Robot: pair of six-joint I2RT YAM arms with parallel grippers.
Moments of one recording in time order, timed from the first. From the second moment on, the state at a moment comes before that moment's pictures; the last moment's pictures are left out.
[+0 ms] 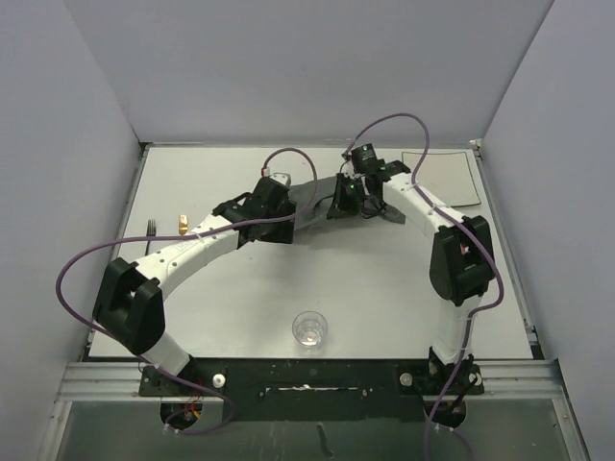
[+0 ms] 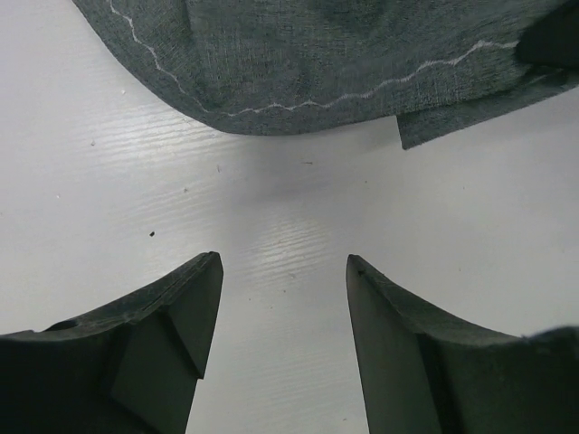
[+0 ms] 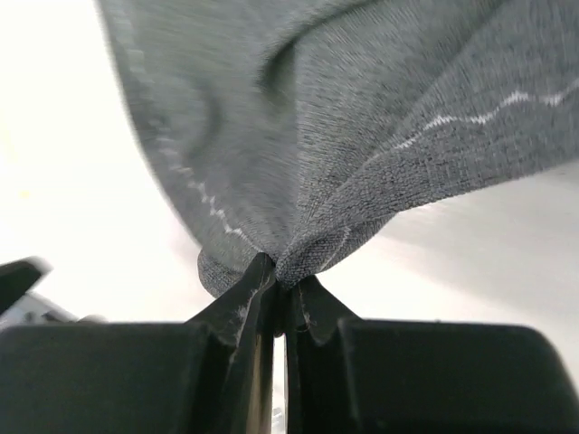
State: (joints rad) left arm -0.65 1.59 1.26 -0.59 -0.19 -0.43; right arm 0.42 1.99 1.61 -0.72 -0.24 0.46
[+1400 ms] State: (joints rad) left arm -0.55 1.65 1.26 -0.46 -0.21 -0.49; right arm 0.39 1.70 1.62 -0.85 -0.42 0.51
